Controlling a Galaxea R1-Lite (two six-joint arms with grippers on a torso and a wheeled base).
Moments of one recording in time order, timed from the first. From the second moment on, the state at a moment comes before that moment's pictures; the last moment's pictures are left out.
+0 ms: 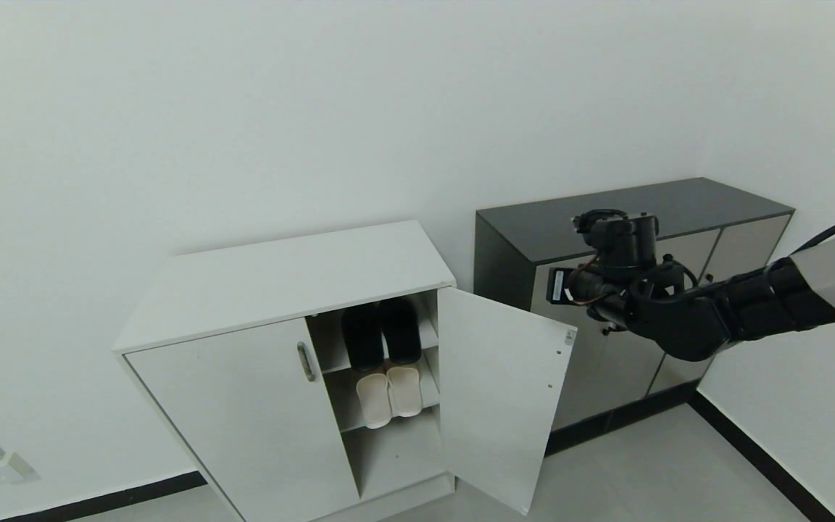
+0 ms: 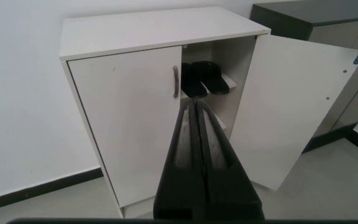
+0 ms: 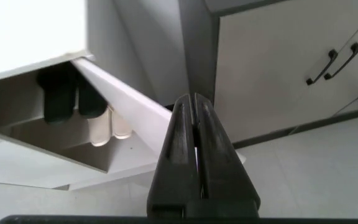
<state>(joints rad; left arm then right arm) 0.00 0.00 0.00 0.00 0.00 -0.01 0.44 2.09 -1.30 -0.49 -0.27 0.24</state>
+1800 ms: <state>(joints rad) 0.00 0.00 0.00 0.00 0.00 -0.01 0.40 2.30 -1.36 -0.49 -0.23 0.27</state>
